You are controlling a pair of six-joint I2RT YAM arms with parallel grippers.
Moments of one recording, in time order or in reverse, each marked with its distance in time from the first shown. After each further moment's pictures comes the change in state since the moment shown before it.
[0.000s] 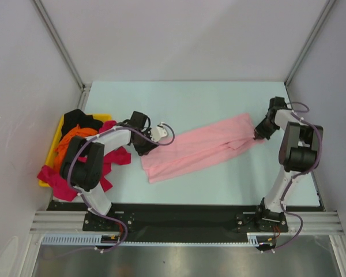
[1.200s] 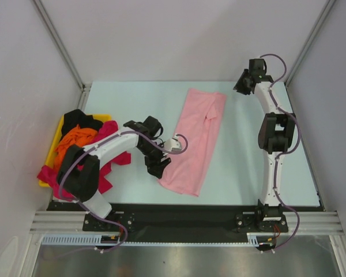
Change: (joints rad) left arm -0.224 -0.098 0.098 -0.516 0.390 -0.058; right arm 0.228 0.547 1.045 0.011 -0.035 -0.064
